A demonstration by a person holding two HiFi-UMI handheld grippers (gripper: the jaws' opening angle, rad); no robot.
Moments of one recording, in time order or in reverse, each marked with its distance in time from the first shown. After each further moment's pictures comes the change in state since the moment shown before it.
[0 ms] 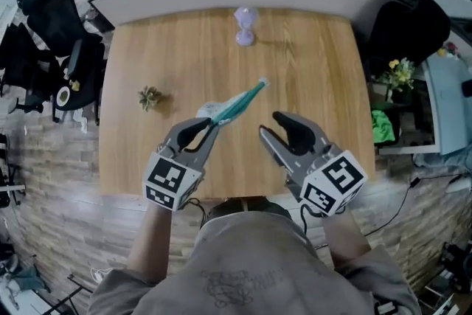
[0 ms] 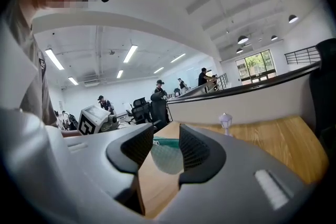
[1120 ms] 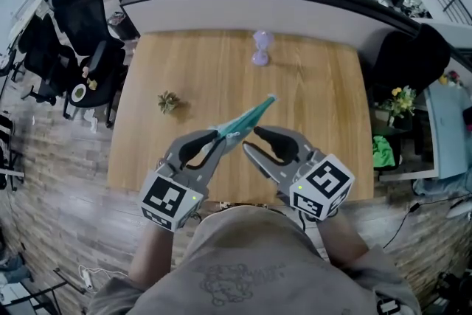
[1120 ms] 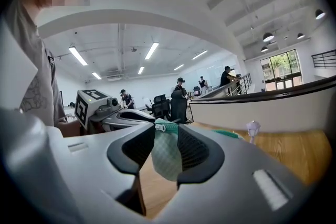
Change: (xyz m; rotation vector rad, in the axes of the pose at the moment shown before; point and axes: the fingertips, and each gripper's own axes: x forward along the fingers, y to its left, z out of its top) left arm -0.082 -0.036 0.066 0.031 -0.152 0.073; right arm 0.007 0.084 0.017 -0.124 0.027 0.215
